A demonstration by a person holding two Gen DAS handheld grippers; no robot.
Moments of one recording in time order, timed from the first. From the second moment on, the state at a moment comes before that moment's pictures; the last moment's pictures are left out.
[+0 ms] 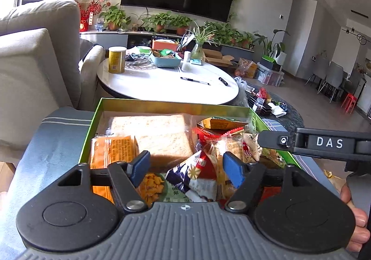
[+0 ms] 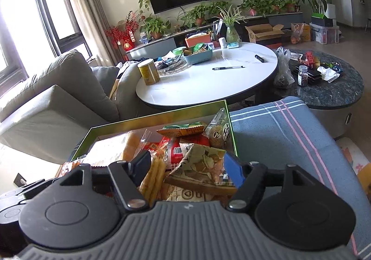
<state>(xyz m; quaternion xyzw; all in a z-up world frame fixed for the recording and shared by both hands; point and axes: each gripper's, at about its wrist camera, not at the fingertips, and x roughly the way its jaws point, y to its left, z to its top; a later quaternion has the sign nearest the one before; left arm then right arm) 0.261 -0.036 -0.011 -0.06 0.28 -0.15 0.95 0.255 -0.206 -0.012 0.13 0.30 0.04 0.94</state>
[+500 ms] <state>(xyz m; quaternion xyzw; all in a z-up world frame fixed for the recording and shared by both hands) 0.187 -0.032 0.019 -0.04 0.25 -0.13 0.96 0.186 -0.195 0.011 0.14 0.28 0.07 0.95</state>
